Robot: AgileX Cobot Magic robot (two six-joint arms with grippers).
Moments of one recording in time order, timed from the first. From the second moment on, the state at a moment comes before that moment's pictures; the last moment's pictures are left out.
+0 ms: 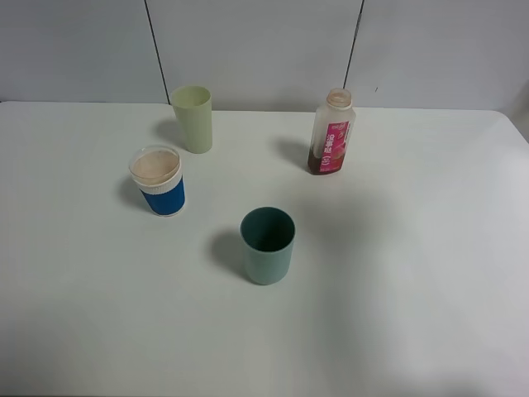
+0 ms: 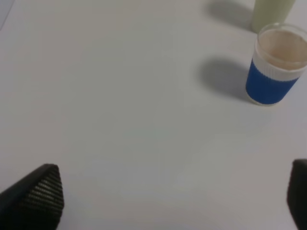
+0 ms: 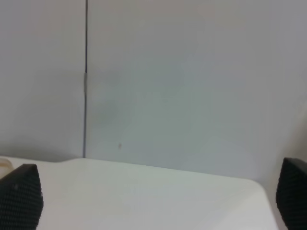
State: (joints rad) left arm -0.01 -0.01 -0.51 0.02 1.06 -0.03; right arm 0.04 0.61 -0.55 -0.23 0.12 0.04
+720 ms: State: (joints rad) left arm -0.01 -0.01 -0.51 0.02 1.06 -0.03; right arm -0.20 0.61 -0.55 -0.35 0.11 -0.10
